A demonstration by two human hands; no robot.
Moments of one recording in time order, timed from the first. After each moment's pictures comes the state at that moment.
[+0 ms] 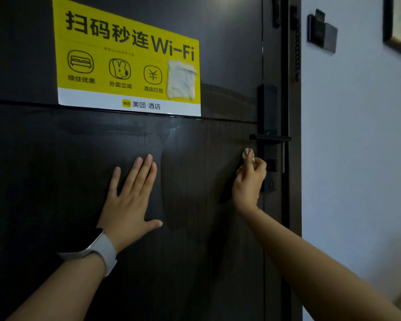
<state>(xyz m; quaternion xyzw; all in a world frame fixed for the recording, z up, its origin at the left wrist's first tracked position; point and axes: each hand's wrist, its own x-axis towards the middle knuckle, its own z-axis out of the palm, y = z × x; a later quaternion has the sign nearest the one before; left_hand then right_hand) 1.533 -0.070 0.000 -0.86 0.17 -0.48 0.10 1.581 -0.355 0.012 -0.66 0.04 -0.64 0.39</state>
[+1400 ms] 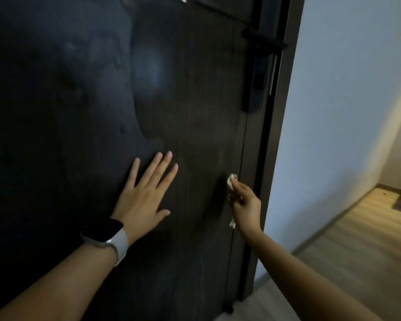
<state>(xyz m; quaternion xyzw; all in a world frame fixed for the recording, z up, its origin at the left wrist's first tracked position) 1.524 -0.122 -0.166 -0.85 0.30 -0.40 0.14 1.494 -0.381 -0.237 -0.78 0.06 -0.42 0.46</state>
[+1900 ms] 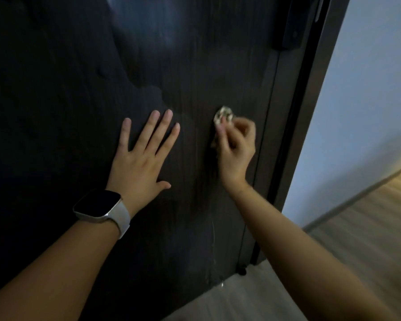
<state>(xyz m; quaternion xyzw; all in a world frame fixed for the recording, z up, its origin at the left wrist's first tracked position) 1.539 -0.131 -0.183 -0.87 0.21 -0.39 0.21 1.559 -0.332 -0.207 -0.65 -0.06 -0.61 0.44</state>
